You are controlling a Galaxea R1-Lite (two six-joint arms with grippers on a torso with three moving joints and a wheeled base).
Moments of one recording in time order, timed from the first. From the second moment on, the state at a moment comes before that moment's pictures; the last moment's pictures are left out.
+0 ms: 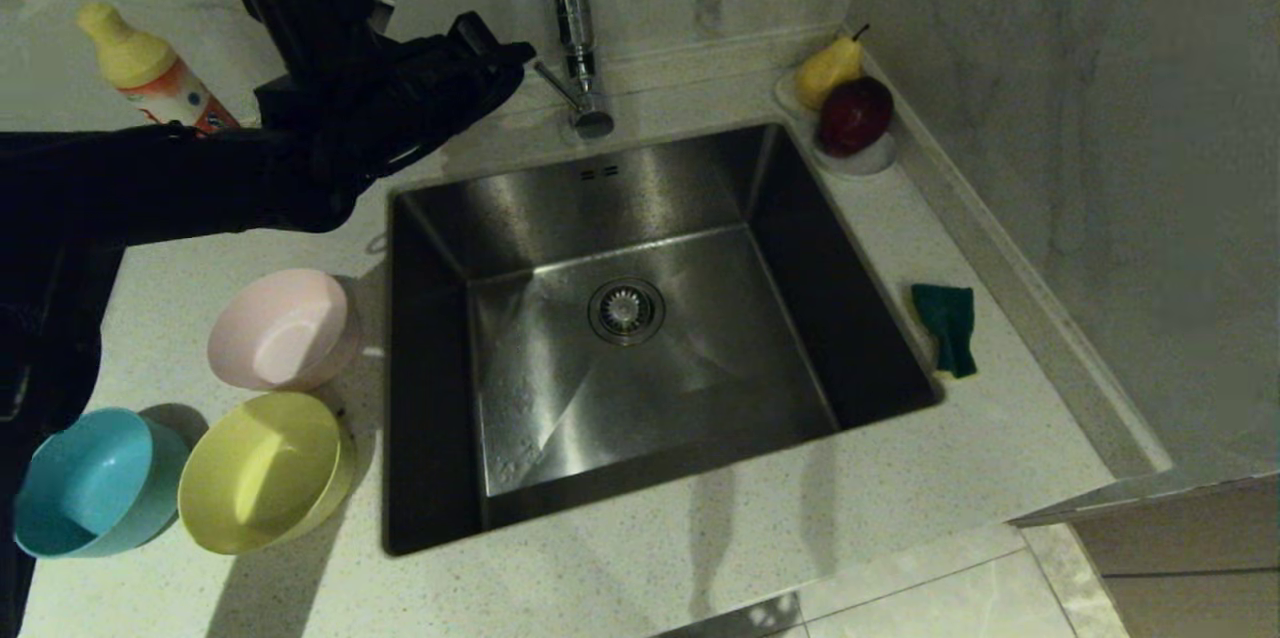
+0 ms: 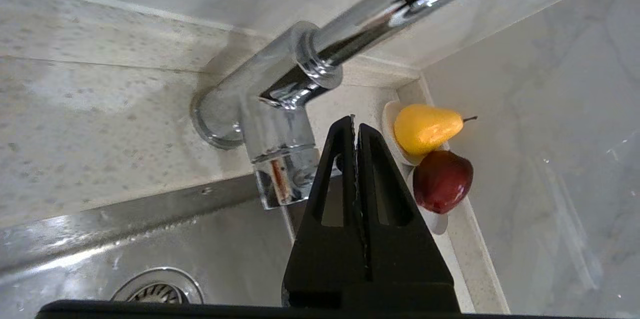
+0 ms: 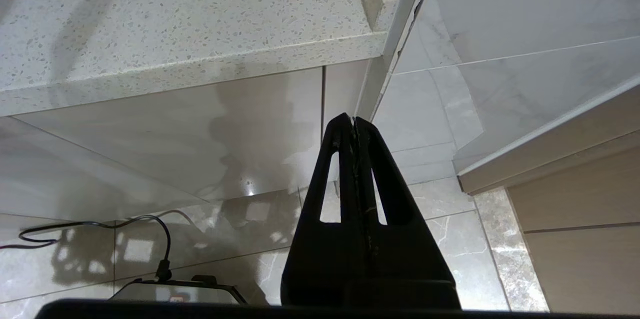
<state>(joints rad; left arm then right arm) -0.23 2.11 -1.88 -0.51 -0.29 -0.63 0.00 0.00 0.00 0.00 0.00 0.00</state>
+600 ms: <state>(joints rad) -0.25 2.15 -1.88 -0.54 -0.29 -0.63 0.00 0.00 0.00 0.00 0.00 0.00</state>
